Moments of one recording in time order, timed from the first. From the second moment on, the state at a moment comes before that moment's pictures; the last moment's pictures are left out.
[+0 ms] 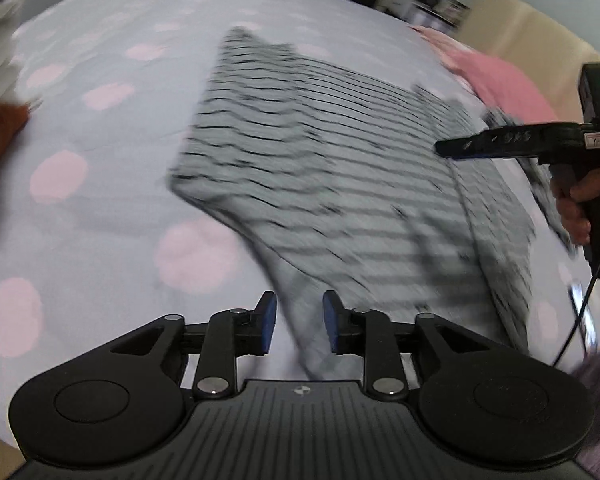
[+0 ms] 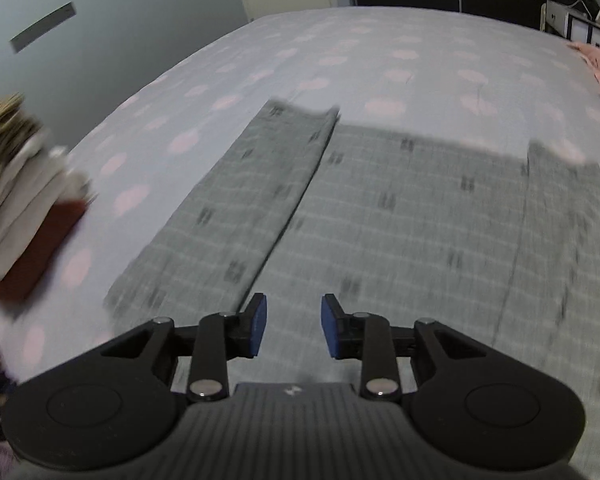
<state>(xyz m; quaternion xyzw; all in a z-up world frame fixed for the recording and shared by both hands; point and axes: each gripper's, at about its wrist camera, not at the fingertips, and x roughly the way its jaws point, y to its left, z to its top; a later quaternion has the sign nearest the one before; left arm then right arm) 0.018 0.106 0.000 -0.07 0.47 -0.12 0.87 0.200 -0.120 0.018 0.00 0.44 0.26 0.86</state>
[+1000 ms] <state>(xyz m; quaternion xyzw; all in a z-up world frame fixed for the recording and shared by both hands) -0.058 0.006 -0.032 0.22 0.40 -0.07 0.89 0.047 -0.113 -0.081 0.09 0.44 0.33 0.83</state>
